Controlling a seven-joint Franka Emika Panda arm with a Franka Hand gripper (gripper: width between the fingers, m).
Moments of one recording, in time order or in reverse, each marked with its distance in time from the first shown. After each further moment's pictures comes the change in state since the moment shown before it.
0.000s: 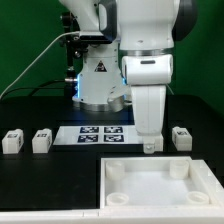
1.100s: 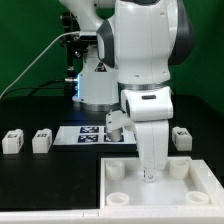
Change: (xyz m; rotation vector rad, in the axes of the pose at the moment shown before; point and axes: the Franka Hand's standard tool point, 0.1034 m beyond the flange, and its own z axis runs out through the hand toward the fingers) arm -0.014 0.016 0.053 0.034 0.015 -0.327
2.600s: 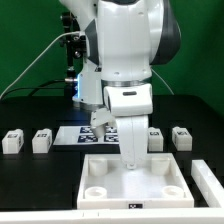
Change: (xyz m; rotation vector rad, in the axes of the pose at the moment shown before) arm -0.021 -0.010 -0.002 -0.020 -0.002 0.014
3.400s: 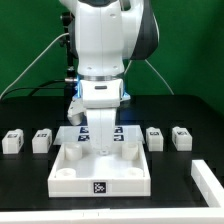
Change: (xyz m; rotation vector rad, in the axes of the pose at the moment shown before) arm -0.056 -0.073 -0.005 0.061 -0.043 0.012
